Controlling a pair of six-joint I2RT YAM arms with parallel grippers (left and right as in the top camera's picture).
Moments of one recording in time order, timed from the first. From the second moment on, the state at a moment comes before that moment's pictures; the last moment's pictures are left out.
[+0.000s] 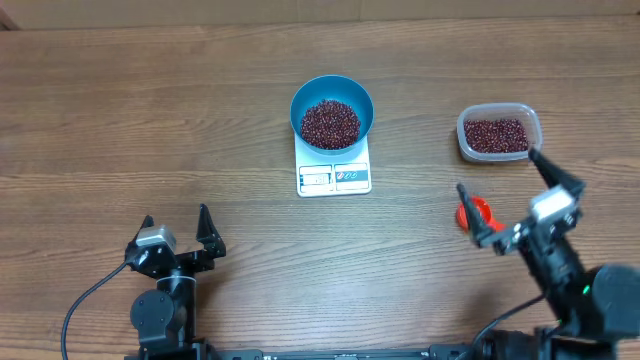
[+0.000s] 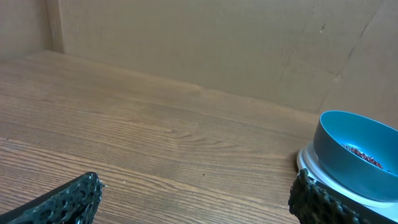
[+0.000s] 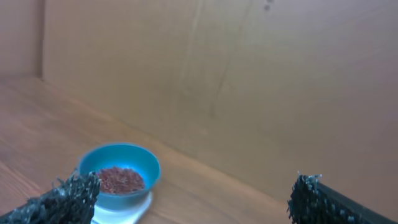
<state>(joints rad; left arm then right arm) 0.13 0.02 0.01 -0.08 0.02 -0.21 -0.14 0.34 0.52 -0.08 -0.55 -0.27</state>
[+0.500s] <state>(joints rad) 0.13 0.02 0.01 -0.08 0.02 -0.21 -0.12 0.02 0.16 0.05 -0.29 -0.09</state>
